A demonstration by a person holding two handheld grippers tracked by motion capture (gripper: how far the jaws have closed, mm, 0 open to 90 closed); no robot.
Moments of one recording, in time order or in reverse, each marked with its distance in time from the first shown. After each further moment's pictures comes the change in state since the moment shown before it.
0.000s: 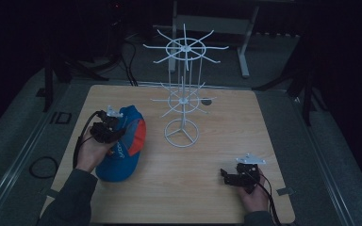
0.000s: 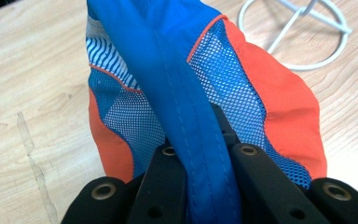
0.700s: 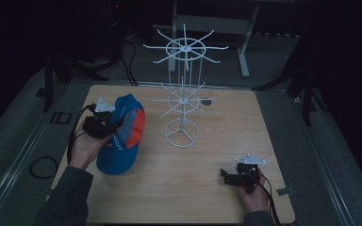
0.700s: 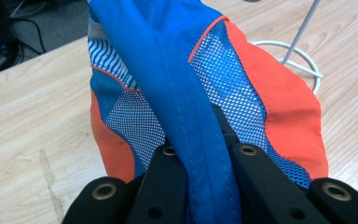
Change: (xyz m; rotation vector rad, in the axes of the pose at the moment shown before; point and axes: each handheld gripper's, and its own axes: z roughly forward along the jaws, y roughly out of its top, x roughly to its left) left arm 0.008 0.008 -0.029 -0.152 -0.006 0.016; right arm 0.000 0.000 0.000 0.000 0.000 0.000
